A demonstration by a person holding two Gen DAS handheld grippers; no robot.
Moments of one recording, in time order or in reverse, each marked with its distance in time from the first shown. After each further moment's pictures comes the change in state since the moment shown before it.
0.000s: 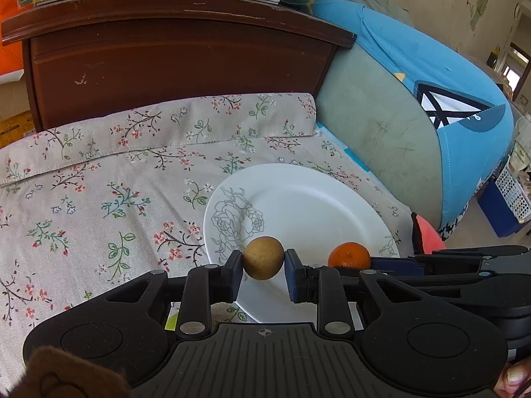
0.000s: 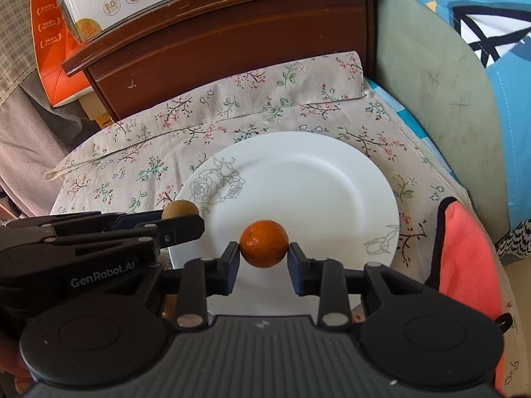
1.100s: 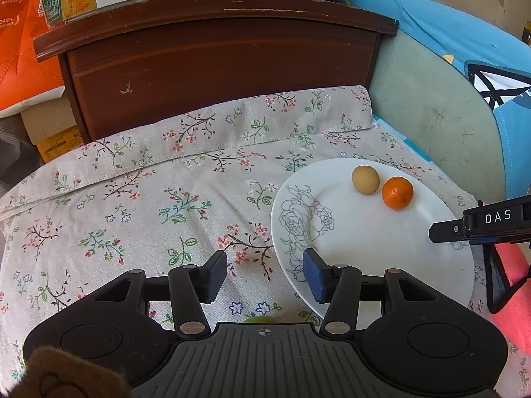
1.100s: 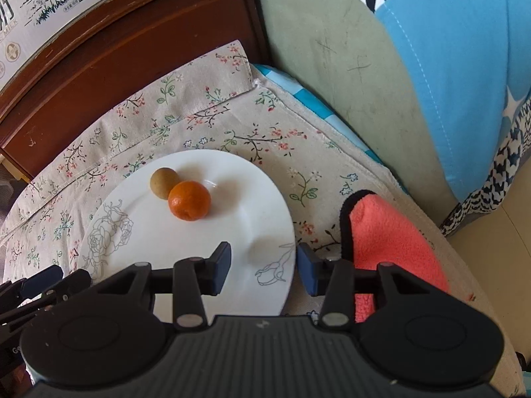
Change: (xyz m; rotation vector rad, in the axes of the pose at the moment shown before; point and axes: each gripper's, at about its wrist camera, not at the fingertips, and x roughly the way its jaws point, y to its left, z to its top) left arm 0.007 0.010 -0.004 0.059 -0.015 0.232; right arm 0.023 -0.062 0.013 0.255 0.024 -0.147
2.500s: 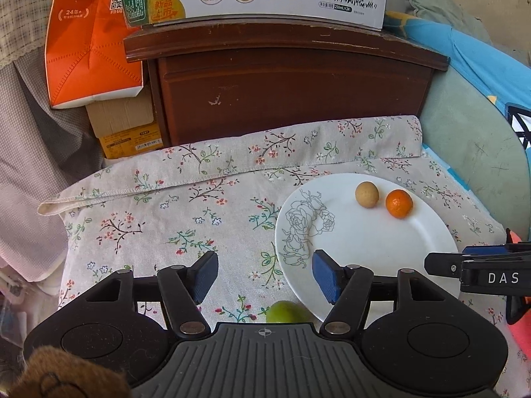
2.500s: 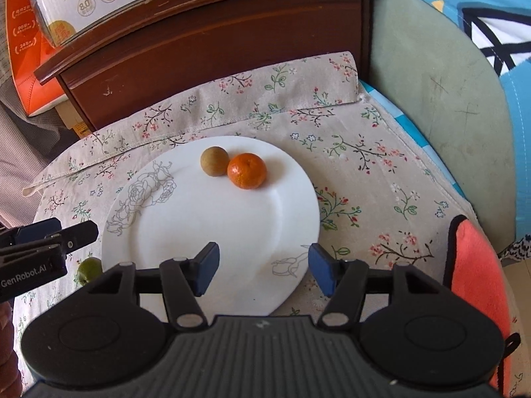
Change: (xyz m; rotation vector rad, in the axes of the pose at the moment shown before) left arm -0.046 0.048 0.009 -0.088 -0.027 0.110; right arm -0.011 0.069 -0.017 -0.244 -0.036 0.090
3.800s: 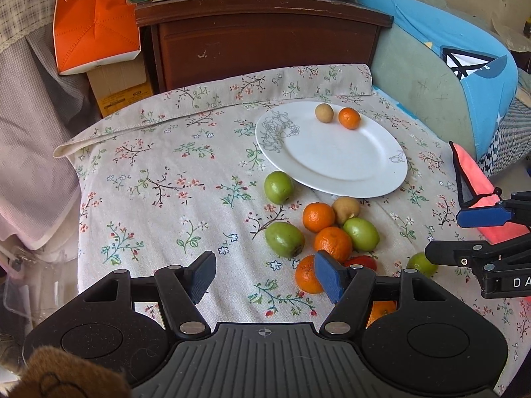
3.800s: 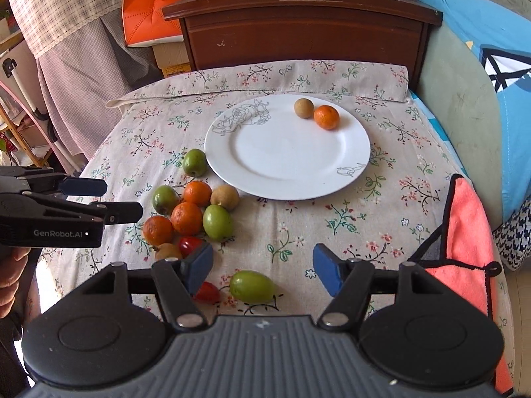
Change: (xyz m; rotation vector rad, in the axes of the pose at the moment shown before) left arm -0.075 0.010 -0.079 0.081 0.094 -0.093; right arm -0.087 0.040 -0.094 -0.251 0.013 0.088
